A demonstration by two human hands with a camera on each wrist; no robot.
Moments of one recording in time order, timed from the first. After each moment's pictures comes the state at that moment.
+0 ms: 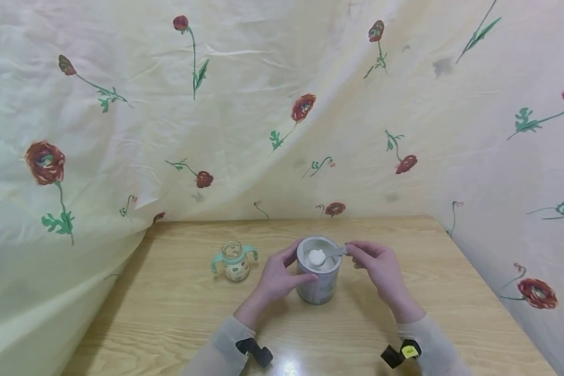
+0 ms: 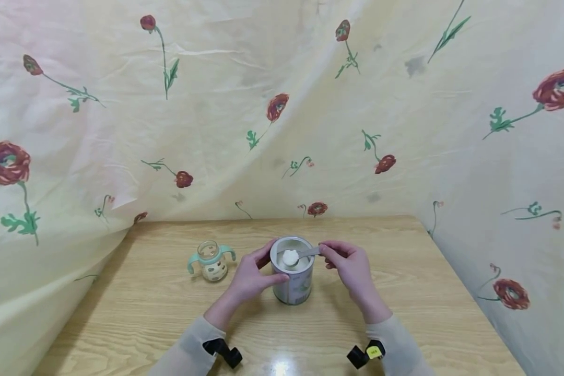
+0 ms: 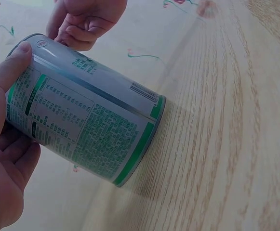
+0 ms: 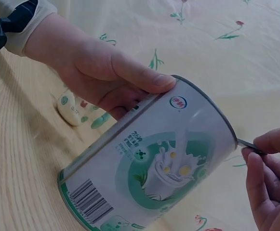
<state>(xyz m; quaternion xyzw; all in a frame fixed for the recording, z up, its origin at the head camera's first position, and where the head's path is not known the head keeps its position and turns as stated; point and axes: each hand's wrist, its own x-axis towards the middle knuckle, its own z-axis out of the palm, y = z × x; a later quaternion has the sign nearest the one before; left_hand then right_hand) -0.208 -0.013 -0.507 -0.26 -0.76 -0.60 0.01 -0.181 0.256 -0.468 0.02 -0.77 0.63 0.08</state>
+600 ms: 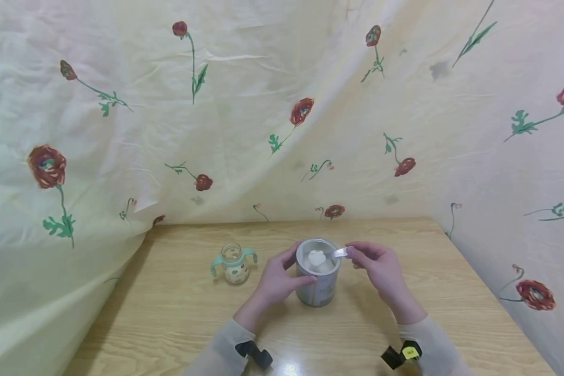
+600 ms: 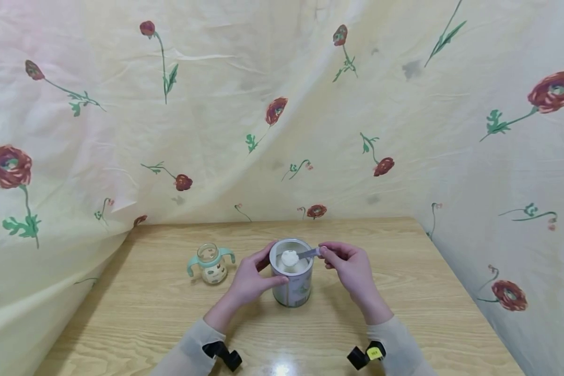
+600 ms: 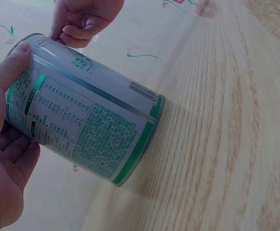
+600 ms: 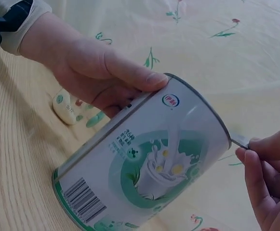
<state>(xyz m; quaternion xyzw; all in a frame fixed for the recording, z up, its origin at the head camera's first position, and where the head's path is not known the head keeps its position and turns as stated) -0.207 -0.012 -0.506 -0.25 -0.76 -0.60 0.01 -0.182 0.259 -0.465 0.04 -0.77 0.63 0.08</state>
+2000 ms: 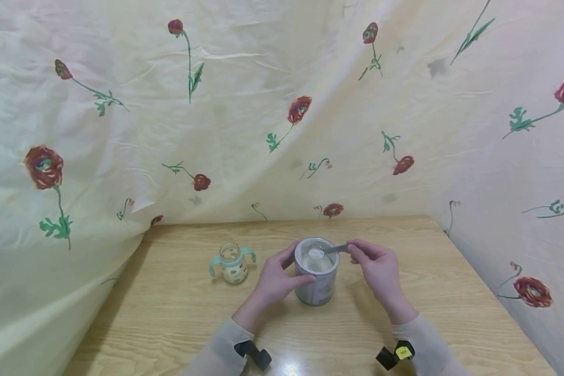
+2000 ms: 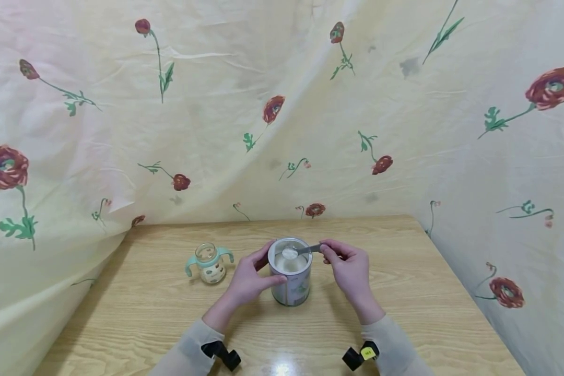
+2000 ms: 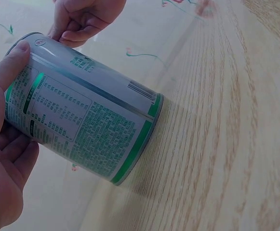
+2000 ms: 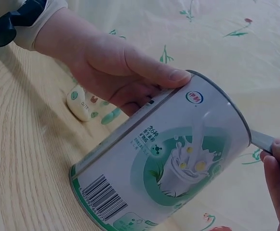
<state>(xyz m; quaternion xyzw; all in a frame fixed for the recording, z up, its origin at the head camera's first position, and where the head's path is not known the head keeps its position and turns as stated) -0.207 -0.012 -0.509 -0.27 -0.75 -0.60 0.02 -0.177 0.247 -0.468 0.01 -0.76 0.62 0.18</state>
